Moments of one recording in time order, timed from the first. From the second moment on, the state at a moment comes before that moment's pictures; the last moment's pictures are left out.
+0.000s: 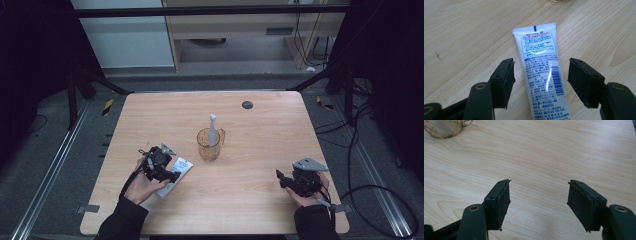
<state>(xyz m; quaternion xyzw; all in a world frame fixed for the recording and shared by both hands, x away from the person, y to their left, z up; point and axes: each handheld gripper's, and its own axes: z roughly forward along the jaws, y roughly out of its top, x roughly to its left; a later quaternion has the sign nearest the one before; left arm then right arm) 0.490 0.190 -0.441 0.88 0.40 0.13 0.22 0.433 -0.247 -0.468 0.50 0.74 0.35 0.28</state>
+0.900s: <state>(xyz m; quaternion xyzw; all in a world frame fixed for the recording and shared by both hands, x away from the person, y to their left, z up) 0.506 0.178 -0.456 0.89 0.40 0.10 0.20 0.436 -0.243 -0.471 0.50 0.75 0.35 0.27</state>
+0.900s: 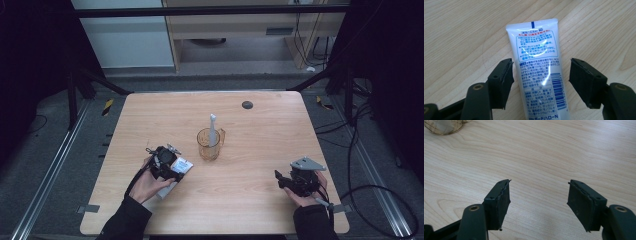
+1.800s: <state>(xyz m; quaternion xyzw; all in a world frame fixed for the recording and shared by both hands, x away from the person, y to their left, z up) 0.518 0.170 -0.472 0.89 0.41 0.08 0.16 0.437 -0.242 -0.471 0.50 0.75 0.35 0.27</state>
